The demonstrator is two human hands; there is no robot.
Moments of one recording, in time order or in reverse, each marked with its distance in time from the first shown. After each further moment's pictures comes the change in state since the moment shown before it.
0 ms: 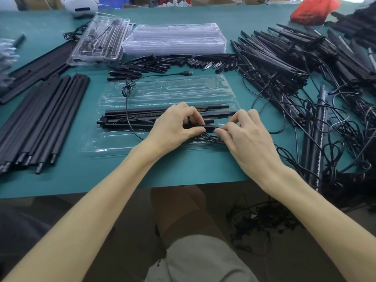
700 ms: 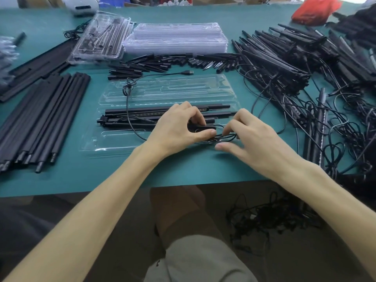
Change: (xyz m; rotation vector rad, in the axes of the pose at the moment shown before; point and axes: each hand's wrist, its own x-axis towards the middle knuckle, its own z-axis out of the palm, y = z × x) left_hand -0.001 0.000 0.007 0.123 0.038 0.061; right_hand 0.003 0.011 -0.026 0.228 -0.224 -0.080
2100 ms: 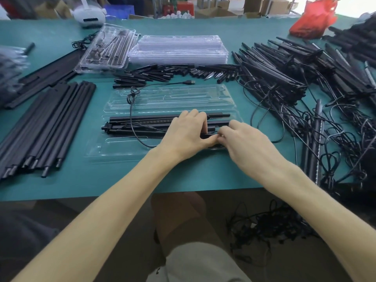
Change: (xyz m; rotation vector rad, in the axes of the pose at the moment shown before) left_hand 0.010 0.019 0.005 0.159 -0.035 -0.018; right_hand 0.019 -0.018 0.006 -0.281 -0.071 0.078
